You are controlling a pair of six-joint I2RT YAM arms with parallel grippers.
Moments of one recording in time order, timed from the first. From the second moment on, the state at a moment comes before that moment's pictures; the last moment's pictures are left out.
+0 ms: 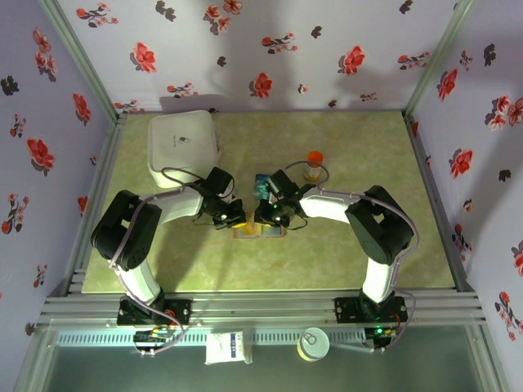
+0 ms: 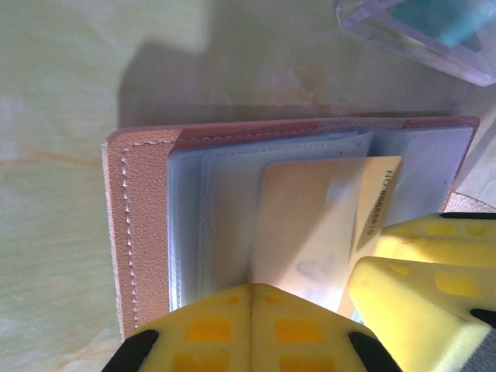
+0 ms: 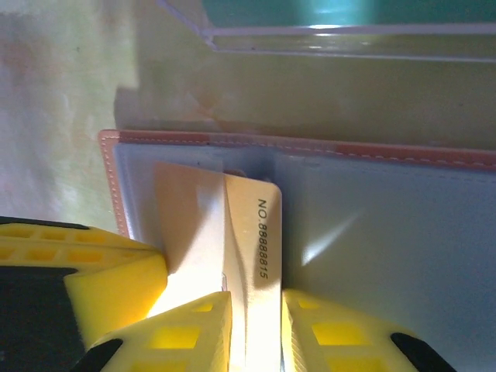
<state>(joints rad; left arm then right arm) -0.58 1.74 0.94 -0.39 0.44 -0.74 0.74 1.83 1.04 -0.28 -0.37 0.85</state>
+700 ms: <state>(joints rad) -0.58 1.74 0.94 -0.39 0.44 -0.74 0.74 1.80 1.00 -0.22 -0.39 0.88</state>
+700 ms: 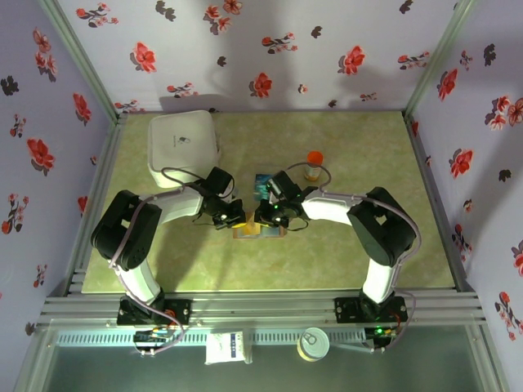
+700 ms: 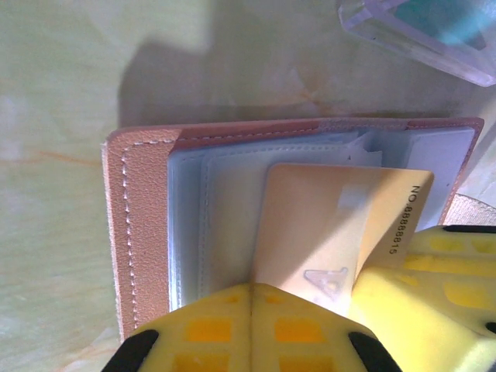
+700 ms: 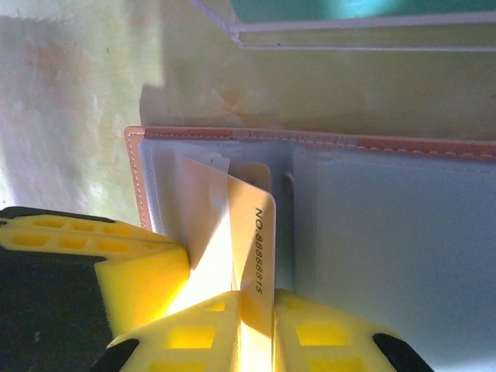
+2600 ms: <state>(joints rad) -0.57 1.65 0.94 -0.38 0.44 -0.75 0.70 1.65 1.34 -0.82 -0.23 -0.38</state>
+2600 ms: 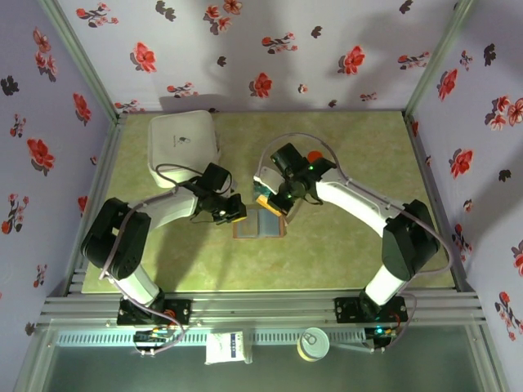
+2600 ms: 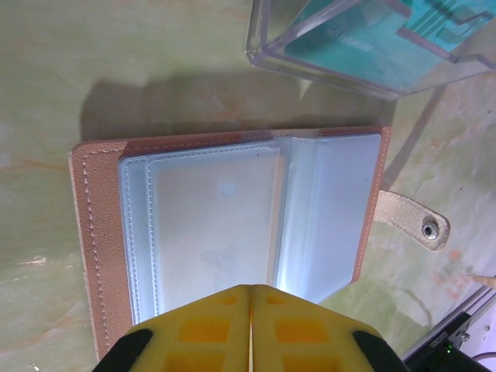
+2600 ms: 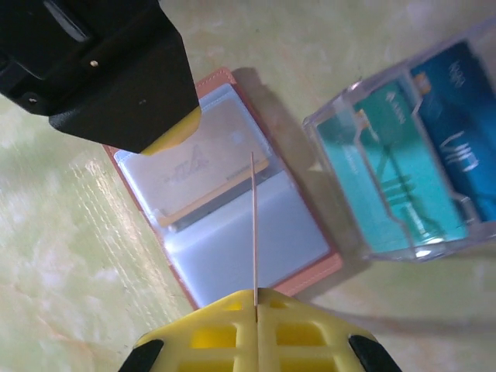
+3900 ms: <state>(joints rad) -0.56 1.62 0.93 -0.44 0.41 -0.75 0.43 2.31 2.27 -1.21 -0.38 -0.81</state>
